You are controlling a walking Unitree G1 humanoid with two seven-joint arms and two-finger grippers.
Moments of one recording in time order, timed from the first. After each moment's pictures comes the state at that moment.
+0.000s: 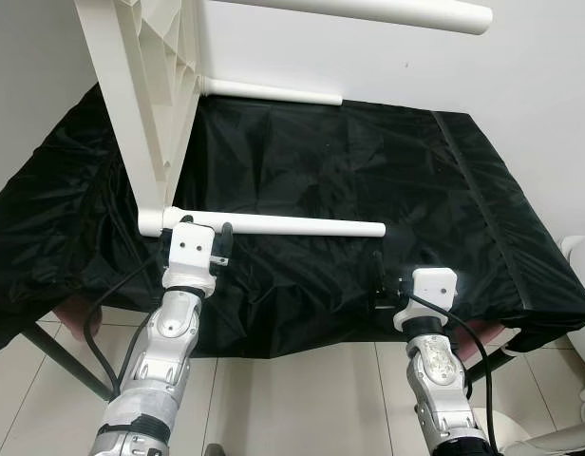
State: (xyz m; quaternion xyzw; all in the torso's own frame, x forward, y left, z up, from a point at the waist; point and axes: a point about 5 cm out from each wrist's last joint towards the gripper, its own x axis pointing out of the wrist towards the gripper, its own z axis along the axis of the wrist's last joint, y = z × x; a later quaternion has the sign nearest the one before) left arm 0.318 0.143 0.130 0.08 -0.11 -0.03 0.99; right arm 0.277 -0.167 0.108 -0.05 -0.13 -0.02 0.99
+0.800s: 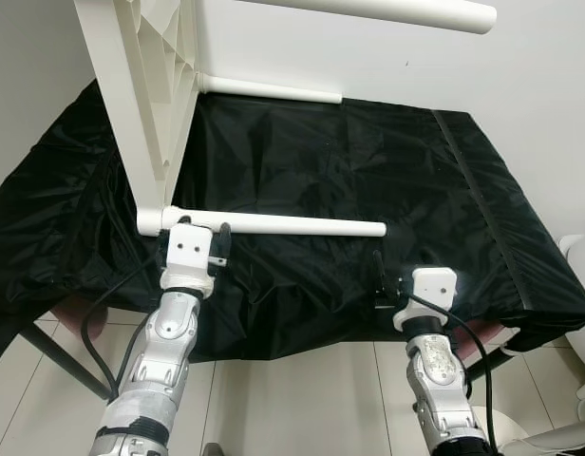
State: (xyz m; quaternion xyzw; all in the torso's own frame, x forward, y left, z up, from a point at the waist) left arm 0.316 0.146 0.134 0.08 -0.12 -0.03 0.99; right arm 0.277 -0.167 0.109 -0.05 -0.14 -0.02 0.99
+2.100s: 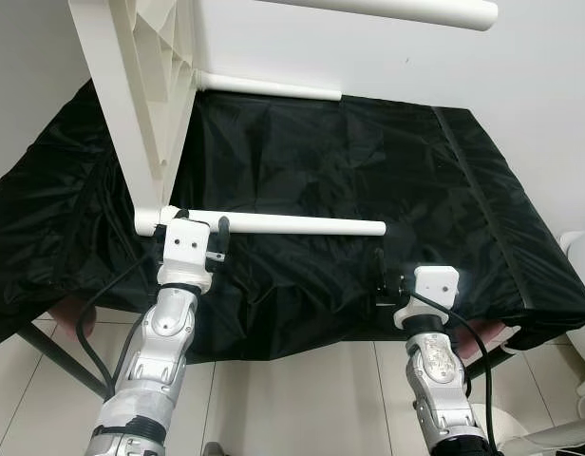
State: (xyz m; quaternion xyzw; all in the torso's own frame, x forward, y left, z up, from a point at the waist) left arm 0.316 0.145 0.139 0.08 -0.13 -0.03 0.99; right arm 0.278 -0.166 0.111 -0.04 -0.14 -0.03 0.99
